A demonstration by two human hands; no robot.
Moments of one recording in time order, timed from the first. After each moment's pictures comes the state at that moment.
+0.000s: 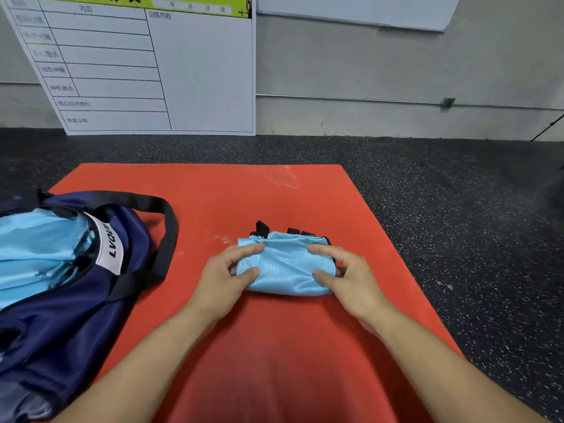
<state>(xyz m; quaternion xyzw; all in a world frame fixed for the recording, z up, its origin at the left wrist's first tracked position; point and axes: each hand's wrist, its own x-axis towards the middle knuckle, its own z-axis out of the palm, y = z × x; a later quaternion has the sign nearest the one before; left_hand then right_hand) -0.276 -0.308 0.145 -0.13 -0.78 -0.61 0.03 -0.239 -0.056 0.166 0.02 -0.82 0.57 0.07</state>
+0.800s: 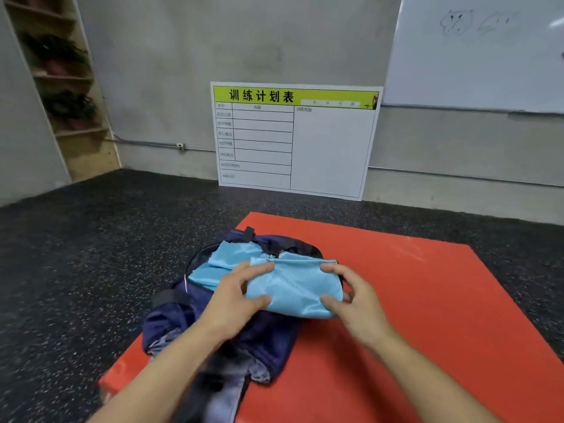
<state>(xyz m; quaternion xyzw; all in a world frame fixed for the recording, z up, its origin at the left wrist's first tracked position) -0.157 -0.550 0.255 -0.03 -0.84 -0.52 0.13 -0.208 -0.297 0.250 0.20 -0.76 0.62 0.00</state>
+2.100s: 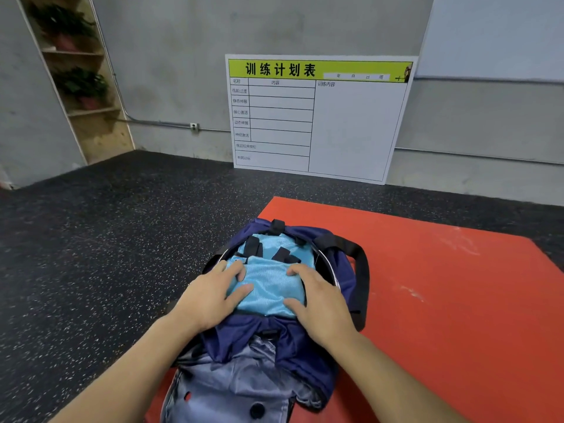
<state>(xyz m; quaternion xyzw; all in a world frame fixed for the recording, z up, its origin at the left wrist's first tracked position) -0.200 -0.698 0.199 -0.01 -0.98 -0.18 0.11 -0.247 -0.450 0.201 0.29 -0.91 0.30 0.04</state>
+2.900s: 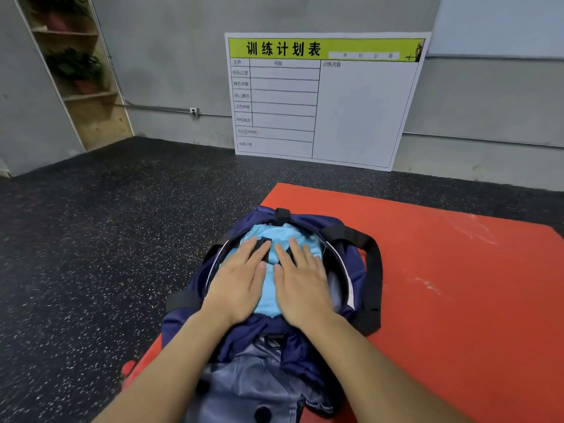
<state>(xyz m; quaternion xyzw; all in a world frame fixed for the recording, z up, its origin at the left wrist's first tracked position) -0.243 -0.675 0.164 -0.05 -0.96 -0.20 0.21 -0.275 -0.516 0.175 0.25 -0.95 0.18 0.08</state>
